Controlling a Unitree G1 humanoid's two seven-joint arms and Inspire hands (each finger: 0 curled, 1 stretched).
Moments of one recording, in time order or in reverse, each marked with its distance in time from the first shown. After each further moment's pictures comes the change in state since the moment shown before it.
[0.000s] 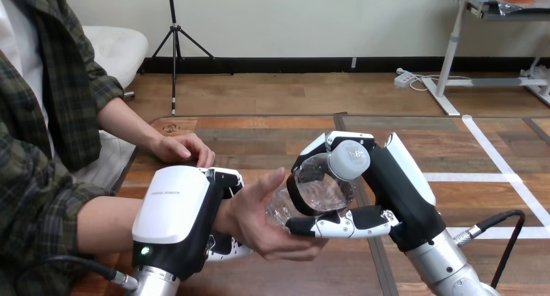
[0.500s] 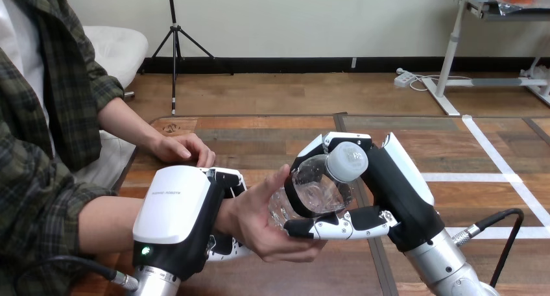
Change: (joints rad) left arm 0.000 0.000 0.000 0.000 0.002 -0.006 0.002; right arm 0.000 0.000 0.003 -0.008 -0.001 0.000 0.009
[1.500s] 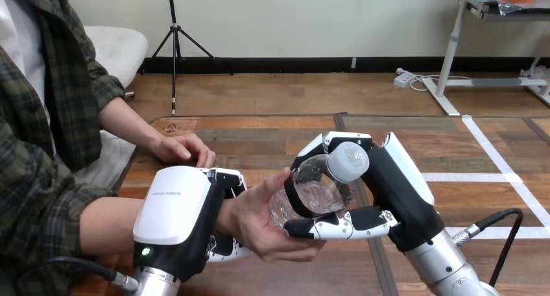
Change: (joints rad) left arm 0.003 0.000 0.000 0.000 0.000 -0.007 0.004; right arm 0.000 0.000 0.002 0.000 0.009 -0.001 0.006
